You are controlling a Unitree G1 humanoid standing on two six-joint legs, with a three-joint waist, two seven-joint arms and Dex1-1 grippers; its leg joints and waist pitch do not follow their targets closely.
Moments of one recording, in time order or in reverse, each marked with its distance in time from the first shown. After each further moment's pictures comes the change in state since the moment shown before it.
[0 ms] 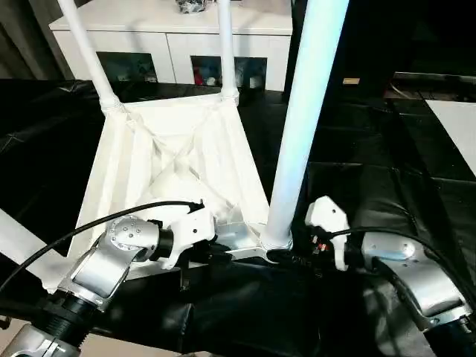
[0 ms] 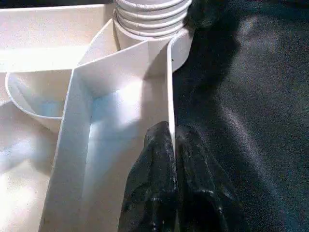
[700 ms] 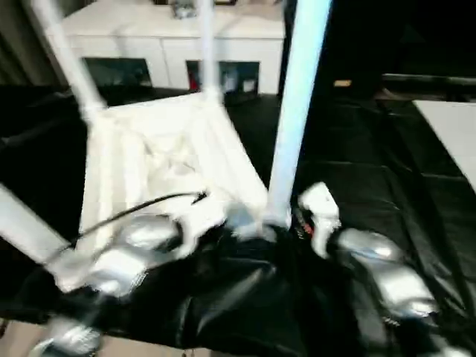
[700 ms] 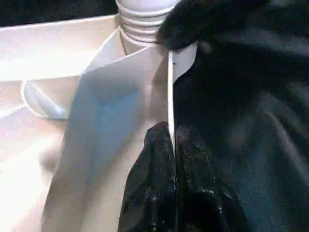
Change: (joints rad) left arm -0.093 -0.218 0.017 0.179 0.090 0.043 0.297; right arm -0.062 0.284 -0.109 0.209 -0.087 -0.018 -0.482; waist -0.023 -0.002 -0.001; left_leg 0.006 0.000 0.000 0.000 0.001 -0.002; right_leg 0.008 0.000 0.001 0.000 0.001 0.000
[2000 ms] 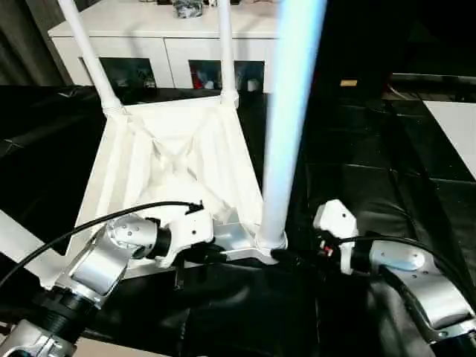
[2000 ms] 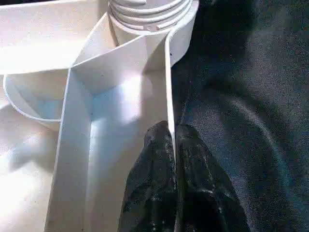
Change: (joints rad) left arm 0.076 0.252 -0.049 -0.172 -0.051 -0.056 -0.311; right arm 0.138 -0.294 0.068 -0.284 0.091 -0.037 0.450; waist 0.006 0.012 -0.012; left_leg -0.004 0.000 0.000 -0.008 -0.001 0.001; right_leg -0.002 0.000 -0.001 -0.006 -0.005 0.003
